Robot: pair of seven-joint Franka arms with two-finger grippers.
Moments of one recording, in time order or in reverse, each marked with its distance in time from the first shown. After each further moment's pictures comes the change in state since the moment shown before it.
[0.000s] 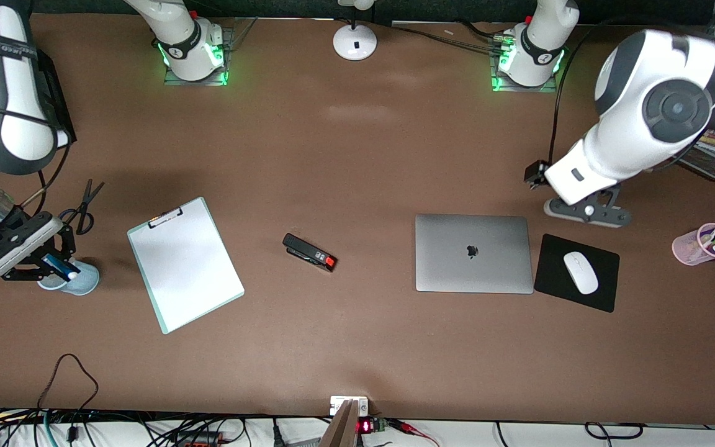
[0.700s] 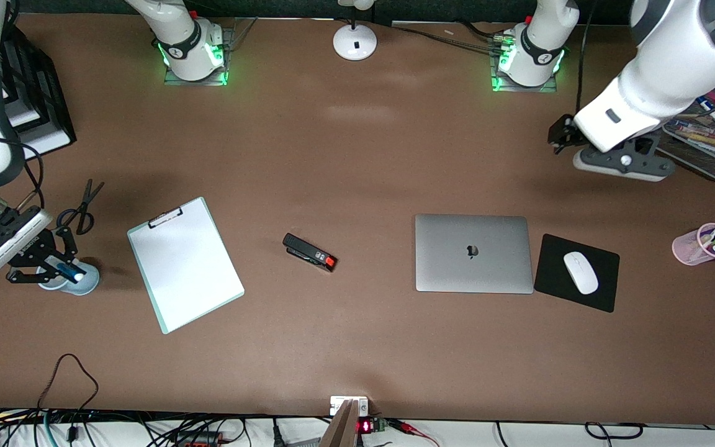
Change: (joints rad) left arm 0.026 -0.157 0.014 0.001 -0.014 -0.092 0.091; right arm -0.061 0.037 0.000 -0.009 0.345 -0.074 -0.386
